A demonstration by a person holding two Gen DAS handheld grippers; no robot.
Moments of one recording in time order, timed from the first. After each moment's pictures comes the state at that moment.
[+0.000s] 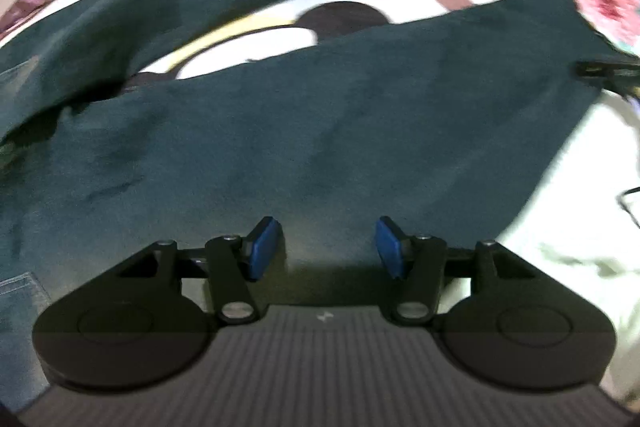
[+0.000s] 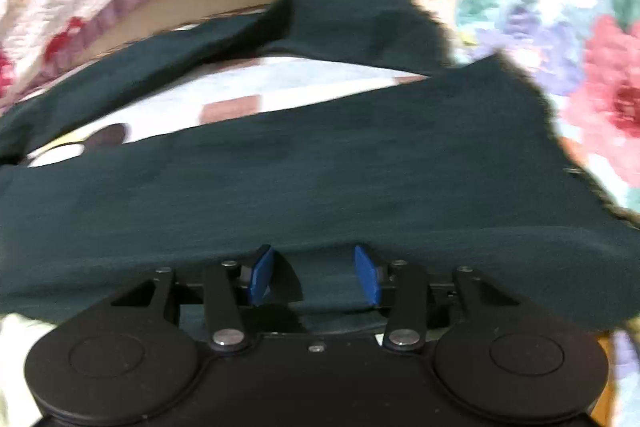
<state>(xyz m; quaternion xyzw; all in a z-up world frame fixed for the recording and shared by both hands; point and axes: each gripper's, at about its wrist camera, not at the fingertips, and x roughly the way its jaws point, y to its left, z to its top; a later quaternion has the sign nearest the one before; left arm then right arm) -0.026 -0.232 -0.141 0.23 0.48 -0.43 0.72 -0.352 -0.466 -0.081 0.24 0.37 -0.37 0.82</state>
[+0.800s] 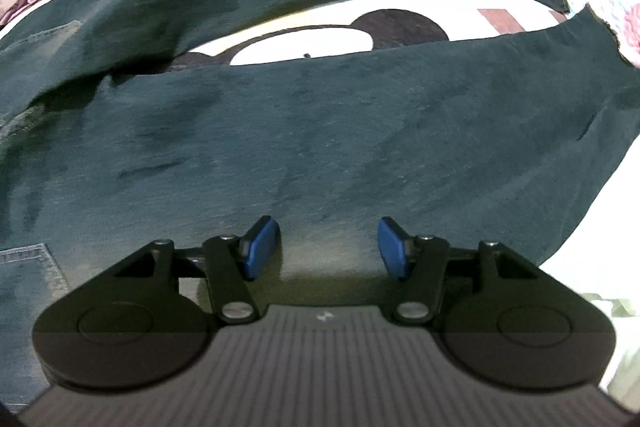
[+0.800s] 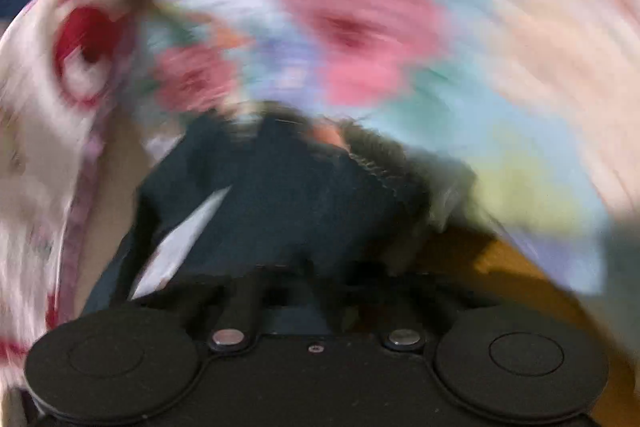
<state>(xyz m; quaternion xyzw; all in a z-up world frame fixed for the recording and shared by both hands) 0.000 -0.219 -0.146 0.20 0.50 -0.40 0.74 -0.462 -0.512 -0.082 0.39 0.14 -0.44 0.80</state>
